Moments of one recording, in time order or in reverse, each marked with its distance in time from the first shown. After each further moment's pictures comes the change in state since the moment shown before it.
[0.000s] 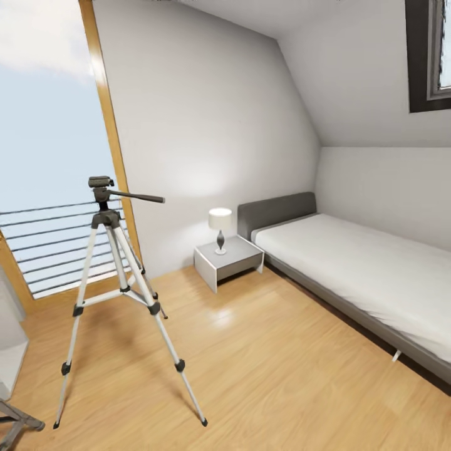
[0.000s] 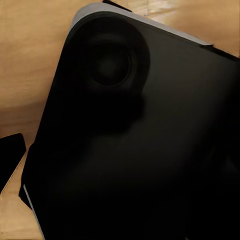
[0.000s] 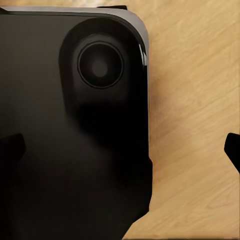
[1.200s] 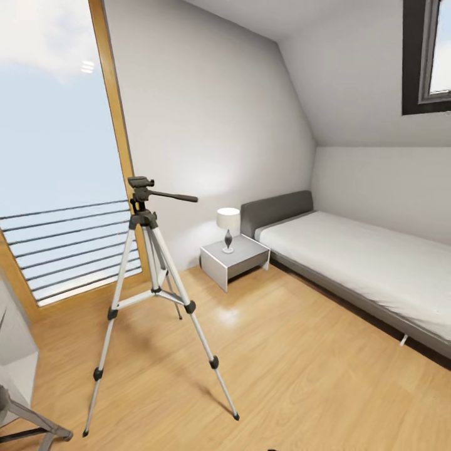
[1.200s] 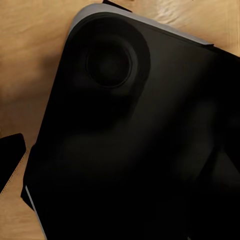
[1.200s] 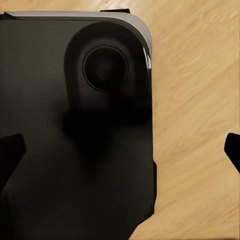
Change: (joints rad) left arm 0.000 0.001 -0.006 0.000 -0.005 0.000 0.000; right arm 0.000 0.006 -0.004 0.000 -0.005 -0.011 0.000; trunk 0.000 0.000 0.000
